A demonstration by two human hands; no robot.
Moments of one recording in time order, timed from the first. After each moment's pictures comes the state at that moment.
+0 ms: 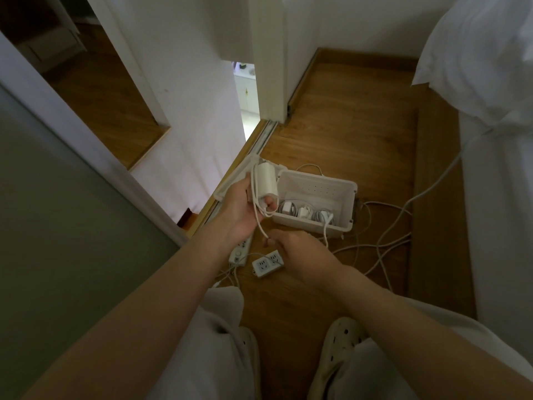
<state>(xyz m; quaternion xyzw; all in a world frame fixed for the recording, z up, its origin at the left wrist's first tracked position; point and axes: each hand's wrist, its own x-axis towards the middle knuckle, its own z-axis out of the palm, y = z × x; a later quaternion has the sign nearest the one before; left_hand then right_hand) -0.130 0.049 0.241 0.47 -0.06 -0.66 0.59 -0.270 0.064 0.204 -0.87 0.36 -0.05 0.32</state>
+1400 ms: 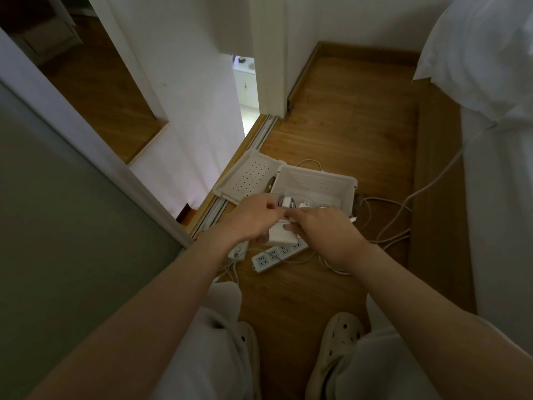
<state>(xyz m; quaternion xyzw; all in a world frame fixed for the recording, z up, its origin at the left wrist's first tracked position) -0.134 0.064 0.238 0.72 -0.56 -0.39 0.14 -0.289 0.035 0.217 -0.94 0.33 -0.04 0.09</state>
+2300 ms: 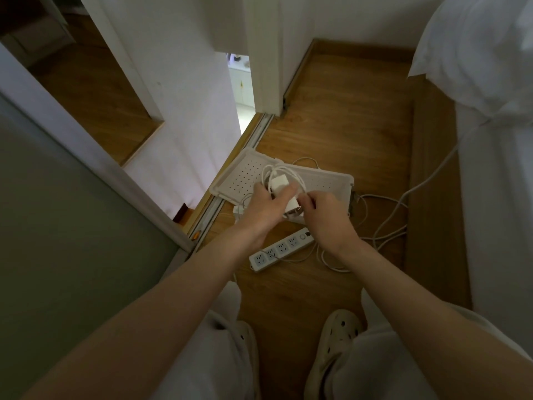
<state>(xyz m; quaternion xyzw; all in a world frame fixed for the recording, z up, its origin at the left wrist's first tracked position) -0.166 0.053 0.230 0.66 -0.32 -0.53 0.43 -0.282 0.034 0.219 -0.71 0.53 -0.23 0.39</state>
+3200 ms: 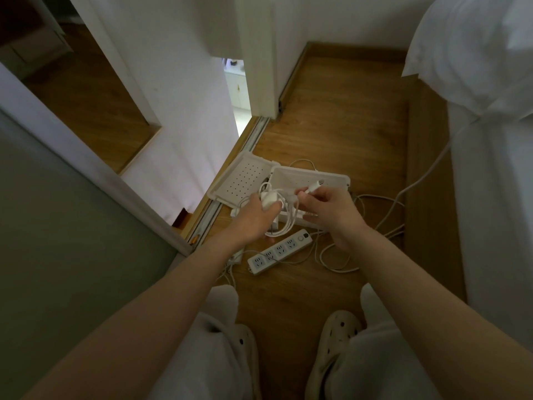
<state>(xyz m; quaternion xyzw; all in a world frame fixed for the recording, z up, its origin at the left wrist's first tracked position) -0.151 0.054 0.216 0.73 -0.44 -0.45 0.24 -0.296 0.028 0.241 -0.50 0.52 -0.30 0.62</state>
